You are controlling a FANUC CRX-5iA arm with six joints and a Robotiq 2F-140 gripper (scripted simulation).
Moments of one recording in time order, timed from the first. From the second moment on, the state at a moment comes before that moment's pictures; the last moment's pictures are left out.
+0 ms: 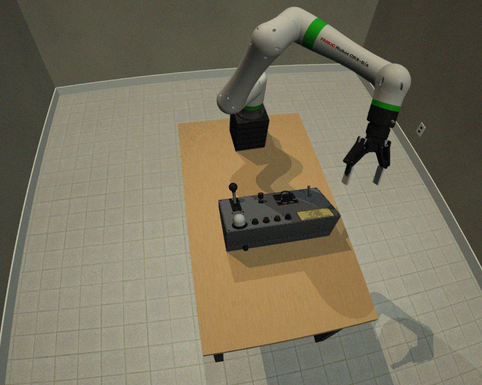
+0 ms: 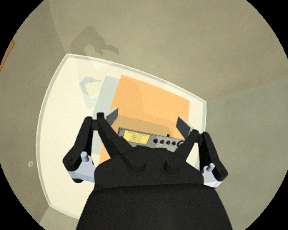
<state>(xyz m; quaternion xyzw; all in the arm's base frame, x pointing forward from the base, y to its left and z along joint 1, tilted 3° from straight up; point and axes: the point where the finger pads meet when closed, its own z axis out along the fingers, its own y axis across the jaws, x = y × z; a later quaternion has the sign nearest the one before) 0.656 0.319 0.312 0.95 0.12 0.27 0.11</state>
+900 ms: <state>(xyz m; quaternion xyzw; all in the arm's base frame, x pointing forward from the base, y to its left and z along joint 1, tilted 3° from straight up) 0.701 0.300 0.348 0.96 0.12 0.24 0.12</state>
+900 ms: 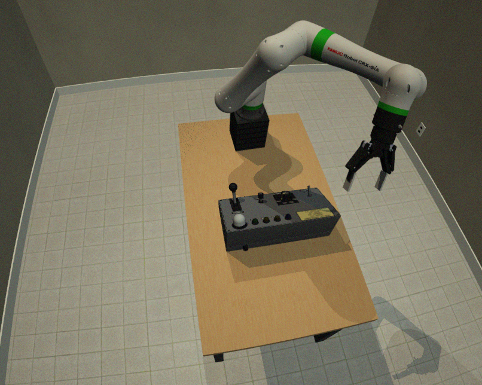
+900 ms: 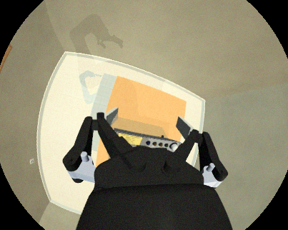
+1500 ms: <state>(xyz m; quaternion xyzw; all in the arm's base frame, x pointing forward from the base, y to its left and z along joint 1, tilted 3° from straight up) 0.719 0.284 0.362 0.96 0.13 0.22 0.12</state>
